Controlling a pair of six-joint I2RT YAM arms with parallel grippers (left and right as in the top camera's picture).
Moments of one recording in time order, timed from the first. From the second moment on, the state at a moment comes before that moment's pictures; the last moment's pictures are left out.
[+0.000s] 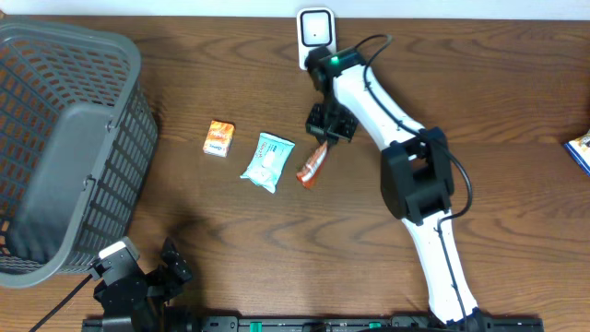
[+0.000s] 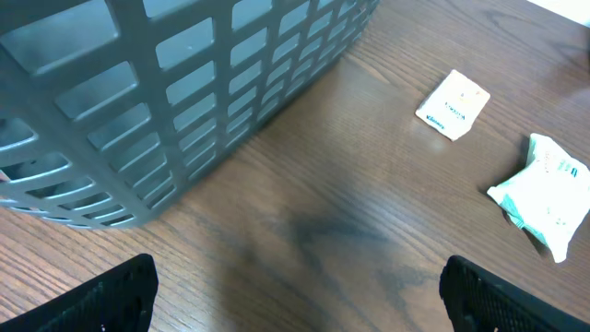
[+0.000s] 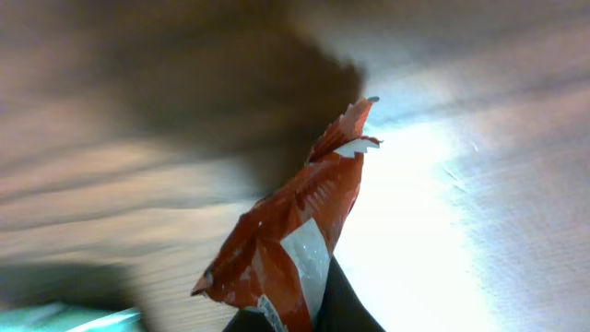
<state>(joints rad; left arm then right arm) 0.05 0.01 0.50 -1.12 -0.22 -0.38 0.44 2.52 2.23 -1.35 -0.17 0.83</state>
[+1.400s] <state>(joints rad) 0.05 0.01 0.50 -1.12 -0.22 -0.38 0.38 1.47 2.19 -1.29 0.18 0.73</state>
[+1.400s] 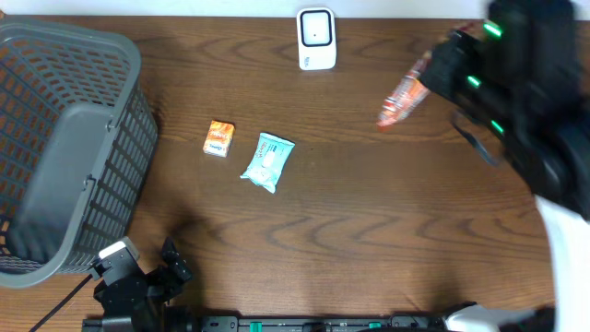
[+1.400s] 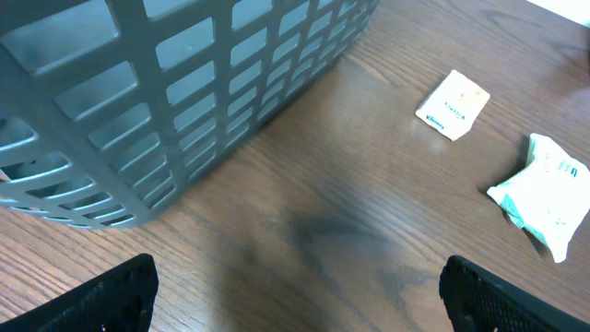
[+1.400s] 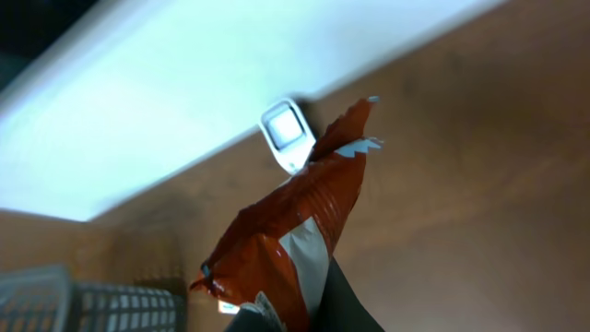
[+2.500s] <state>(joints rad) 0.05 0.01 0.50 -1.12 -0.22 -0.38 0.18 1.98 0.92 1.34 -0.40 1.09</state>
